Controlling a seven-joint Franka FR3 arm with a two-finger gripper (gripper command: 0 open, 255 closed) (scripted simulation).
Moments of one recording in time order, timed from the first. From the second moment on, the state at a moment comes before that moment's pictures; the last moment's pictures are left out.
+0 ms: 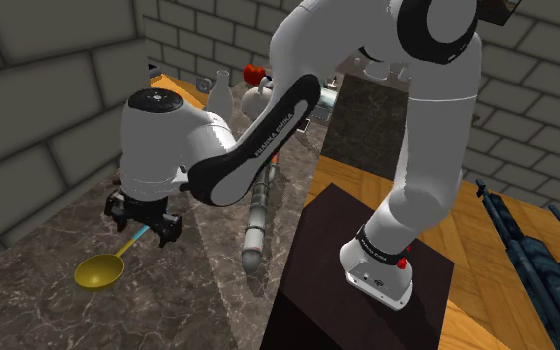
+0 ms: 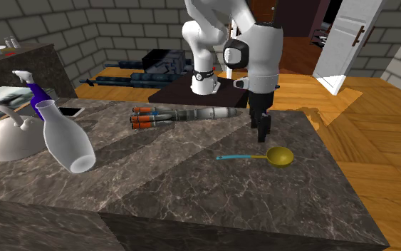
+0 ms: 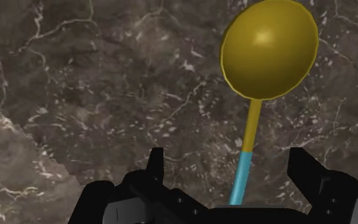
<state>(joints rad) -0.04 0.44 0.83 -2.16 -0.56 2.59 2.25</state>
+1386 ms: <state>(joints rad) 0.19 0.70 0.61 -1.94 -0.72 2.61 2.46</state>
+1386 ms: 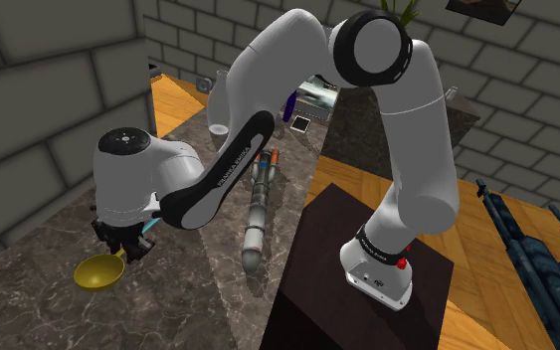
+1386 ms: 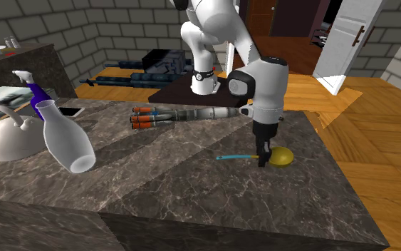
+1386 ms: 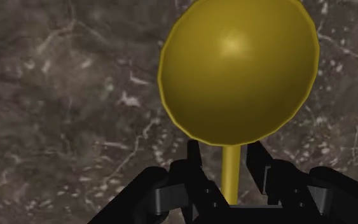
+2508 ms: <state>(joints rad) 0.14 0.62 0.67 -1.95 -0.65 2.55 2.42</state>
